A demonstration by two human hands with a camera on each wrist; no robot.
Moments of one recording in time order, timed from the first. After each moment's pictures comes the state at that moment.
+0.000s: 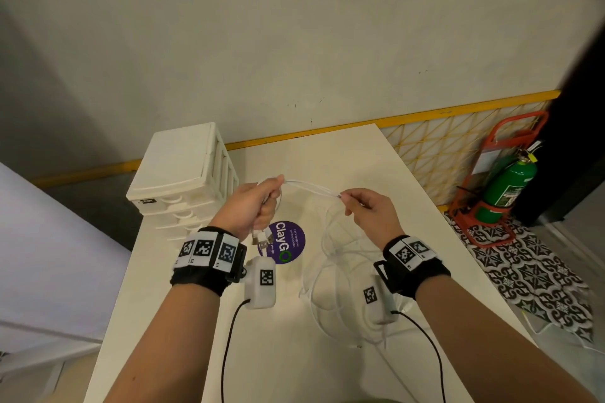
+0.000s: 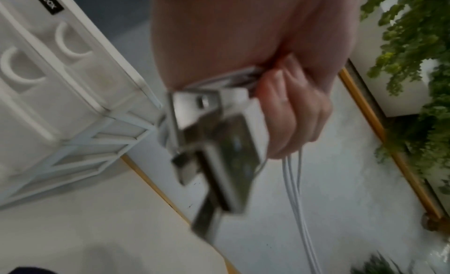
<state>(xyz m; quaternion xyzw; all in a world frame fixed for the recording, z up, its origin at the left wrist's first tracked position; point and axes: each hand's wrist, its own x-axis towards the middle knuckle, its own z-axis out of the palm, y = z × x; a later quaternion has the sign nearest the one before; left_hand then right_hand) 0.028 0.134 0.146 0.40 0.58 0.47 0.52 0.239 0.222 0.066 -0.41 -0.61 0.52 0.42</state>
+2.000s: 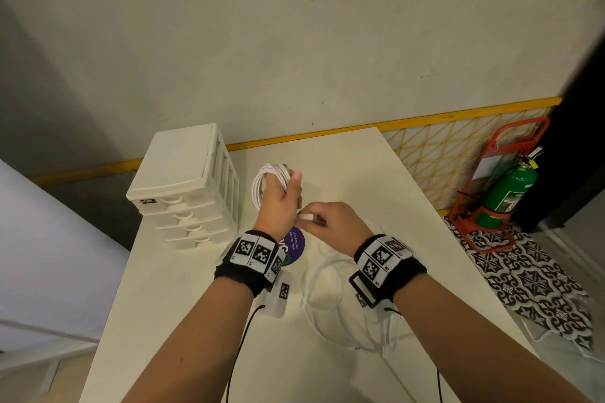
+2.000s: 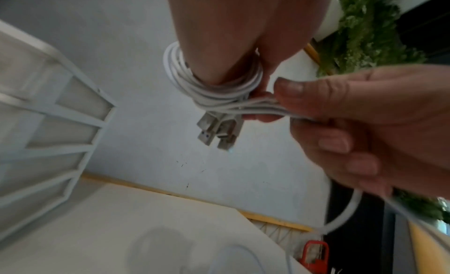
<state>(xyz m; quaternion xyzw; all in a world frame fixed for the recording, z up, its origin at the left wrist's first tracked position) 0.066 0.169 0.109 0.47 0.61 0.58 0.28 0.197 0.200 0.093 -0.32 -0.86 0.32 0.23</state>
